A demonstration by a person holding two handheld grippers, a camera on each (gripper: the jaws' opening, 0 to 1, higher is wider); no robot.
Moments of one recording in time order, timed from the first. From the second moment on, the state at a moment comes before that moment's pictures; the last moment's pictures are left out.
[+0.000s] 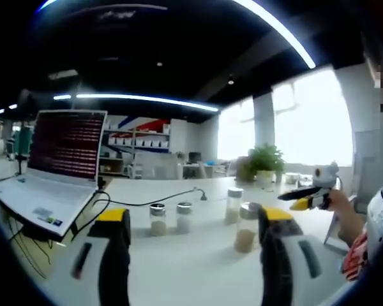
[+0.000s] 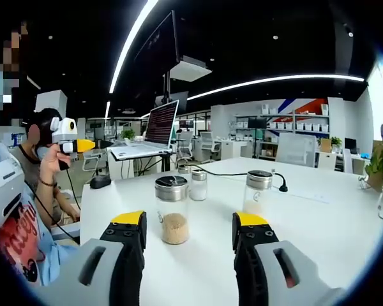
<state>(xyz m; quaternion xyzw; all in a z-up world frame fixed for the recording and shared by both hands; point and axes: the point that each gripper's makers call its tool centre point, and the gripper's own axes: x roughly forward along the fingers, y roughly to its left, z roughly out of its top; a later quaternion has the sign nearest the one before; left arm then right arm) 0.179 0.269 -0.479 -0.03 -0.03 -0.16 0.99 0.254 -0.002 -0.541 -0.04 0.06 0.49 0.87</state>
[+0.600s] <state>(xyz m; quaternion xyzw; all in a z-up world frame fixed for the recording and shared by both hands) 0.181 0.262 -0.481 -0.05 -0.03 -0.18 0.98 0.238 -0.031 -0.546 -0.02 0.06 0.47 0.88</state>
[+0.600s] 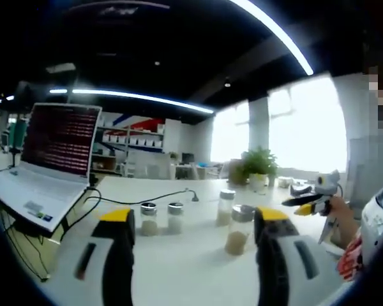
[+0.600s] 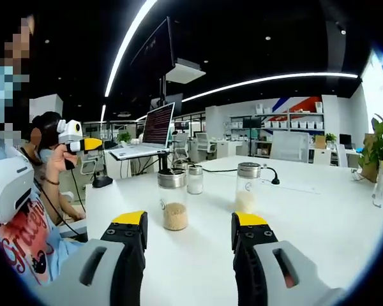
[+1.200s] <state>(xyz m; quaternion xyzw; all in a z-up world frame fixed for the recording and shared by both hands) 0.184 0.262 -0.484 -0.05 -0.02 -0.19 0.98 0.247 -0.032 -0.549 -0.01 0.06 0.46 0.89</state>
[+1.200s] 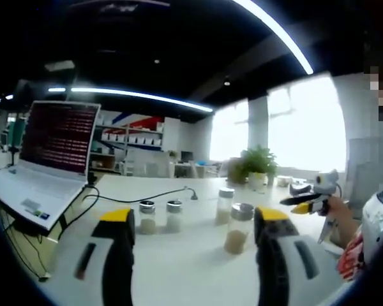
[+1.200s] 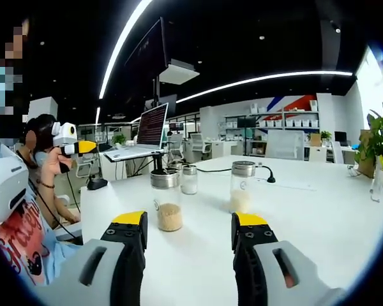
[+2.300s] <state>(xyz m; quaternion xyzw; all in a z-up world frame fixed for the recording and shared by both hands) 0.183 0.264 -0.482 -0.06 -0.03 -0.18 0.98 0.350 -0.016 -0.529 0.01 0.04 0.38 0.92</state>
